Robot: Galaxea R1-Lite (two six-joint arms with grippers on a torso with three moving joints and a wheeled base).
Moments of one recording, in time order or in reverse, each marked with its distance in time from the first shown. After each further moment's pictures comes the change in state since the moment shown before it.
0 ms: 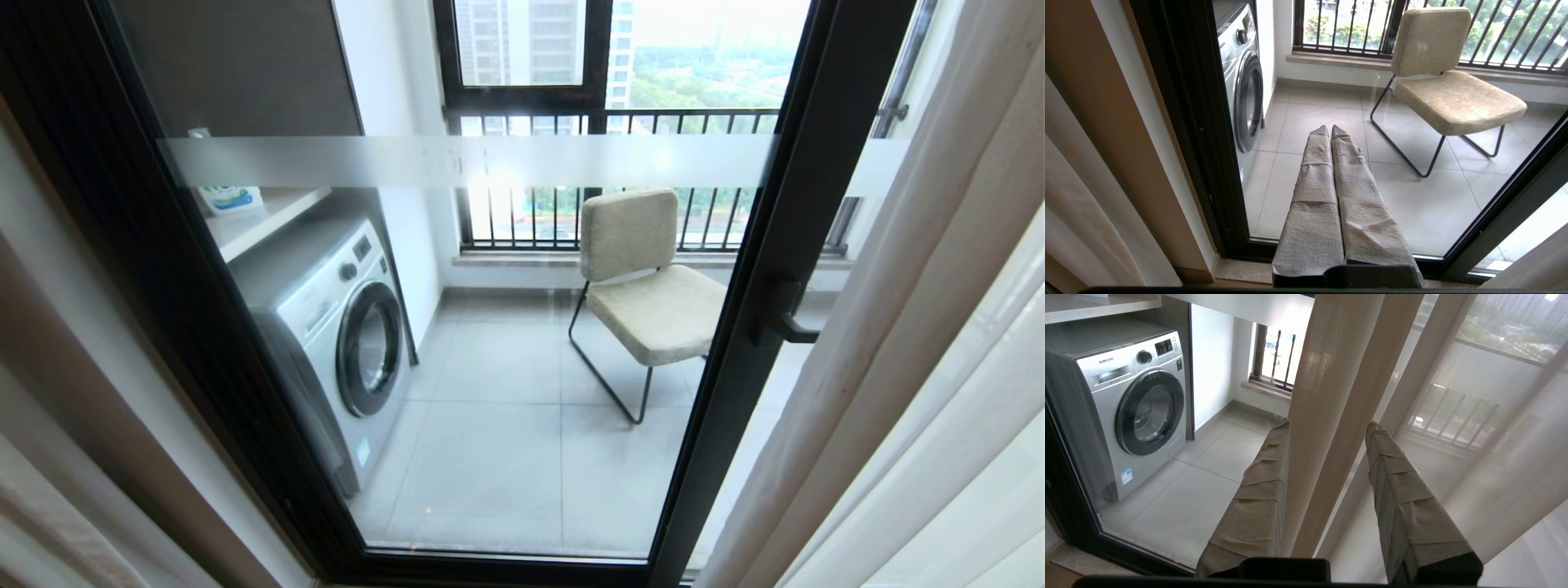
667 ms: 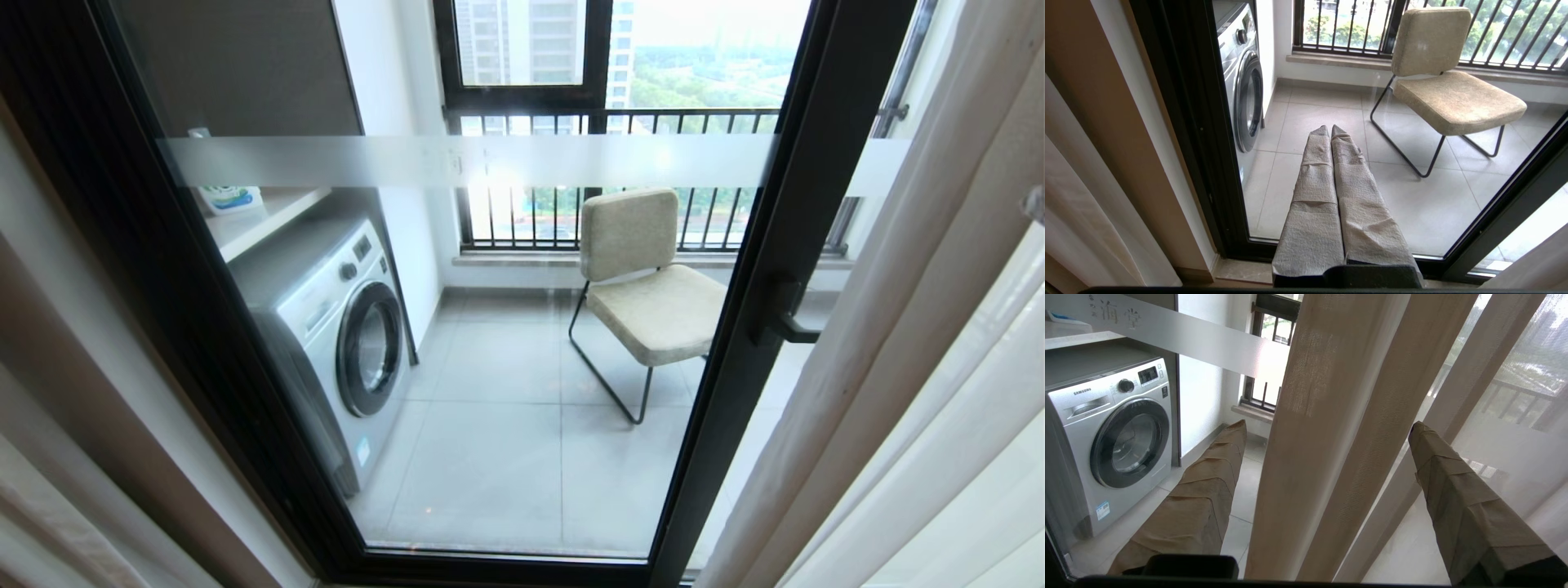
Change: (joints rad) left arm 0.000 0.000 0.000 0.000 0.000 0.000; right arm -0.005 0.391 -0.097 -0.363 -0.003 -0.001
